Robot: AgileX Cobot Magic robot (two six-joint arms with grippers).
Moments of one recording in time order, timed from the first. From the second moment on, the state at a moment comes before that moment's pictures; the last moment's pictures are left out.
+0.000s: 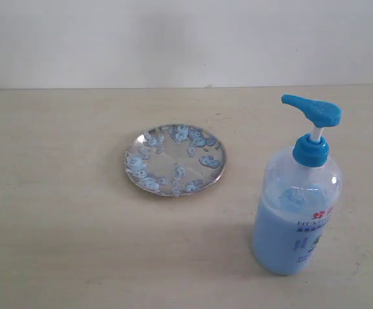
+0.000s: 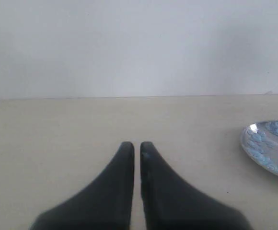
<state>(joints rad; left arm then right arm) 0.03 0.00 0.00 -0.09 0.19 0.09 -0.02 0.00 0.00 0.10 0.20 0.11</state>
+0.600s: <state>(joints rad) 0.03 0.00 0.00 -0.09 0.18 0.09 0.22 0.23 0.00 0.18 -0.04 0.38</state>
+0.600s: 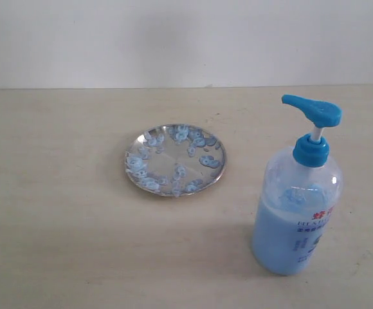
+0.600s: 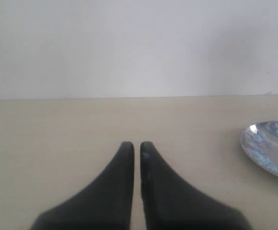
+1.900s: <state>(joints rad) 0.03 0.00 0.00 -0.09 0.18 0.09 0.52 1.53 -0.21 0.36 -0.89 -0.26</state>
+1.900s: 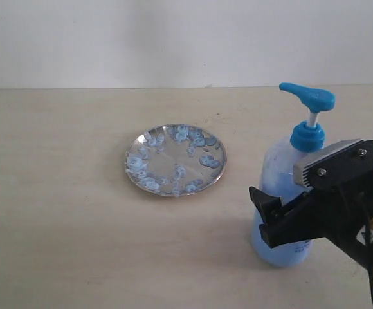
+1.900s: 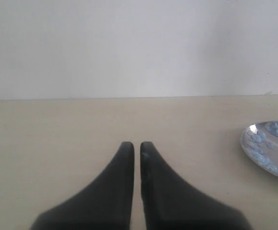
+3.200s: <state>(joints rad) 0.03 0.00 0.00 -0.09 0.18 0.09 0.52 1.84 -0.44 0.51 -1.11 -0.36</state>
